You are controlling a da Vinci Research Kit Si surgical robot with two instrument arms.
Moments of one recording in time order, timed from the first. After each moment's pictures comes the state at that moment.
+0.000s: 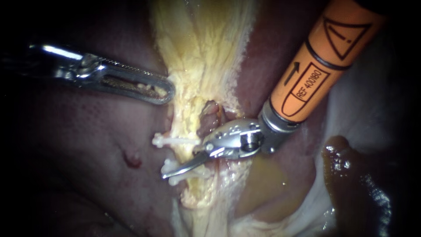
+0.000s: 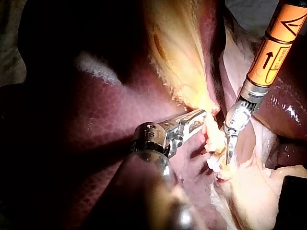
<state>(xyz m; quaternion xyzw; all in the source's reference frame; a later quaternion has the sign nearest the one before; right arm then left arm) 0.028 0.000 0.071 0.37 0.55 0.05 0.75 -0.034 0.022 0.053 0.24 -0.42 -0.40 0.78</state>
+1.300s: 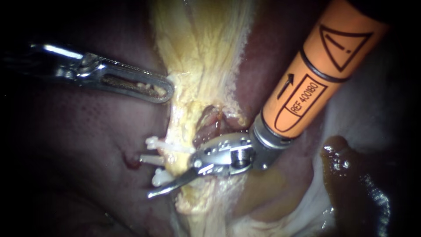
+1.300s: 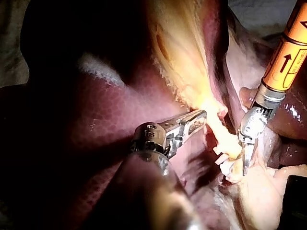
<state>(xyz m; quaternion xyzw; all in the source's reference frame) 0.030 -0.002 0.065 0.38 0.57 0.04 0.72 -0.034 0.022 0.054 0.24 -0.42 -0.40 0.78</state>
